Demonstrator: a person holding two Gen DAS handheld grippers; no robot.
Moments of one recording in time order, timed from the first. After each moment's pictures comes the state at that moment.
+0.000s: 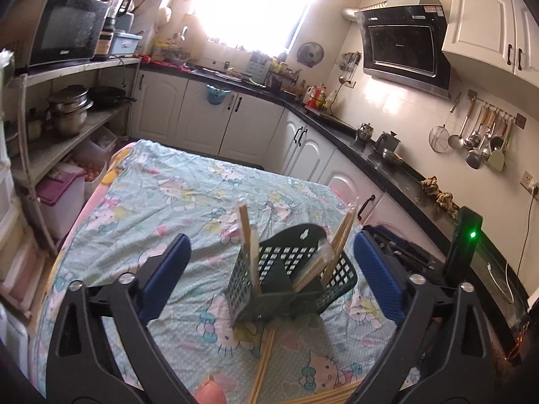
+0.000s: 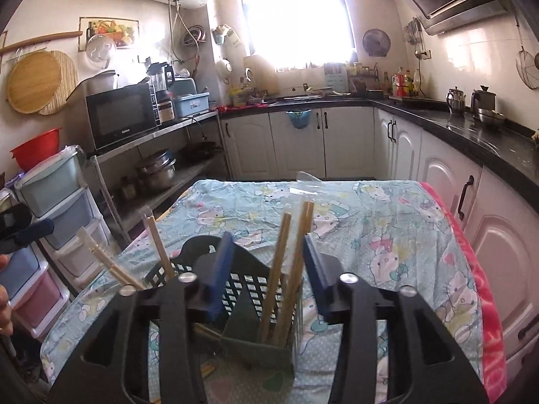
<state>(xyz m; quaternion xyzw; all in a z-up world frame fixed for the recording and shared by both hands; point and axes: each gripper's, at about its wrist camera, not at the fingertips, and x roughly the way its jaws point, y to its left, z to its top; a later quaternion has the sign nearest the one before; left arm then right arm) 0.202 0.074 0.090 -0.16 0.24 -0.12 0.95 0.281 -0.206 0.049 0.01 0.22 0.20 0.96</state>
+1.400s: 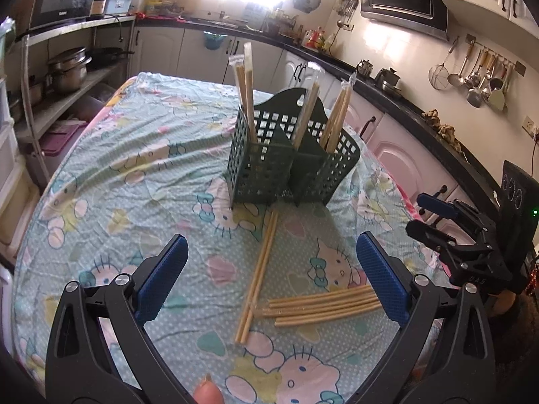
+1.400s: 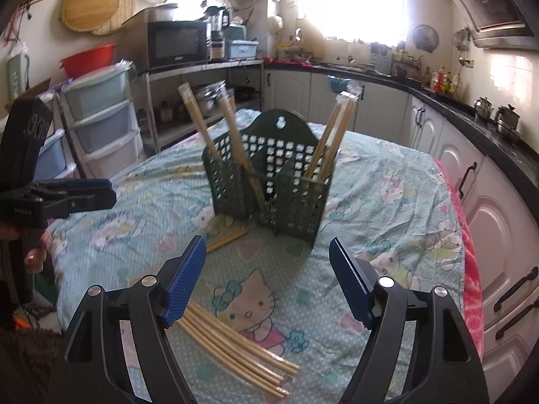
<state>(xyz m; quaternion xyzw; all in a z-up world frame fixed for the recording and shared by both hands) 0.129 0.041 -0.003 -0.12 0.34 -0.14 0.92 0.143 -0.207 0.001 -0.12 0.29 0.27 0.91</state>
